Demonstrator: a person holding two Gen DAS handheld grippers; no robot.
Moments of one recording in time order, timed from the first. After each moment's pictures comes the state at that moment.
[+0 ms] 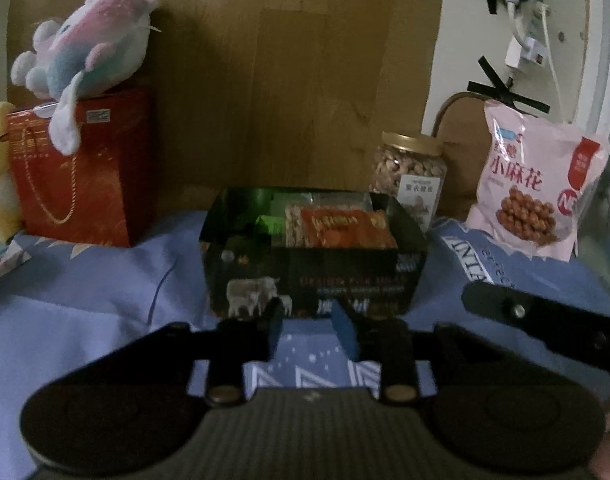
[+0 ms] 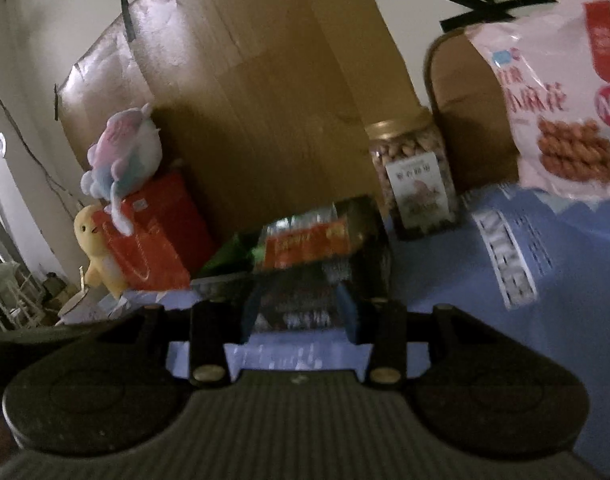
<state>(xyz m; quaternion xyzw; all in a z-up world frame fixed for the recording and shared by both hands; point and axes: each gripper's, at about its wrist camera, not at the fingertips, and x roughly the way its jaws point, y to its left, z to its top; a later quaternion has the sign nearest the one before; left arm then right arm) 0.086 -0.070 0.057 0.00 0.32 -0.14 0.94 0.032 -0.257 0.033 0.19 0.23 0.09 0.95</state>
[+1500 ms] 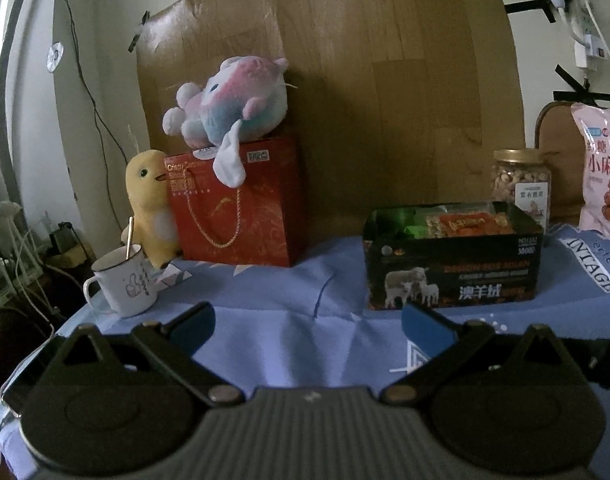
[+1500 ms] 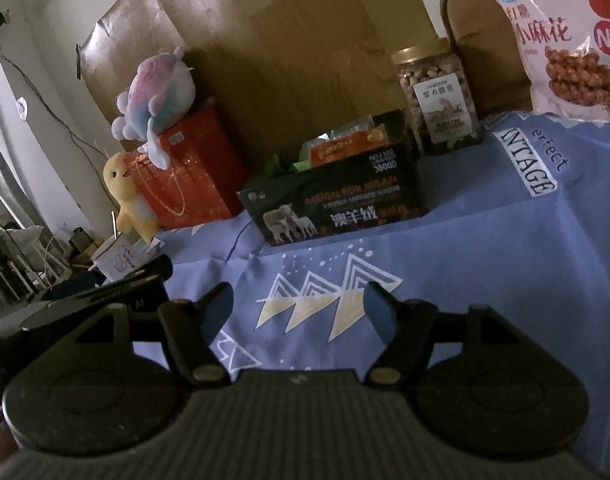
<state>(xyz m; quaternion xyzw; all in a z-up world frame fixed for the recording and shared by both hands) 0.016 -0.032 0.051 0.08 0.22 0.05 0.97 -0.013 -0.212 0.014 0.20 0.29 0.12 0.93</state>
